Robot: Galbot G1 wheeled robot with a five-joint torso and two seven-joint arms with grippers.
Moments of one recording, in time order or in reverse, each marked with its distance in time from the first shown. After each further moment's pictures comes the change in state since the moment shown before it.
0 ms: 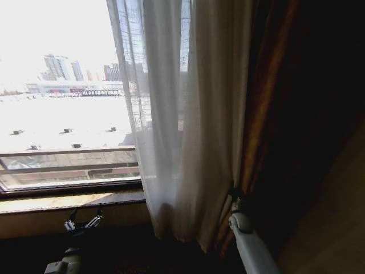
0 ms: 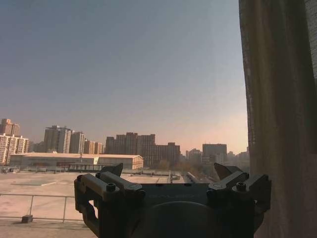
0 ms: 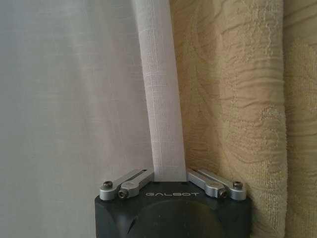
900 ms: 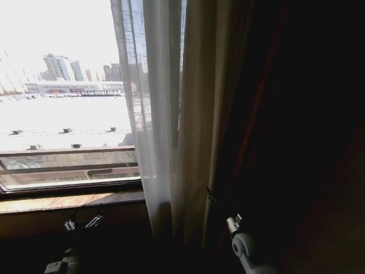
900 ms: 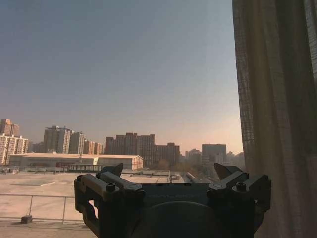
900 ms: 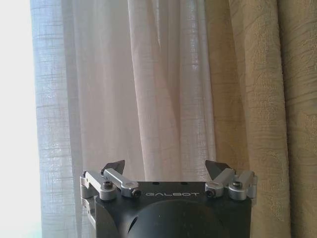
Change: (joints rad) left arm 0.000 0.000 0.000 0.000 0.000 0.000 0.000; right arm -0.306 -0.053 -0.048 0.383 0.104 0.020 -0.295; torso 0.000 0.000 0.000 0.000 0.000
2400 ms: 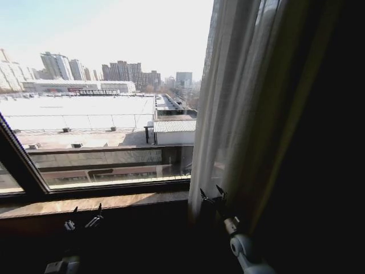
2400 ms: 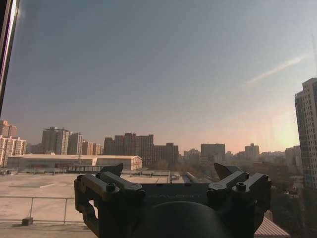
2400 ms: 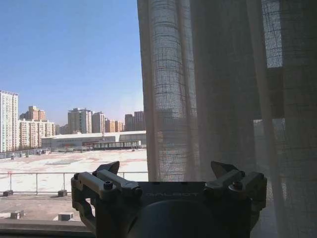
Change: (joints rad) left arm 0.000 0.000 0.000 0.000 0.000 0.000 -0.001; right arm 0.053 0.013 -0.029 -0.082 -0.005 0.089 -0.123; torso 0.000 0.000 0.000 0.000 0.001
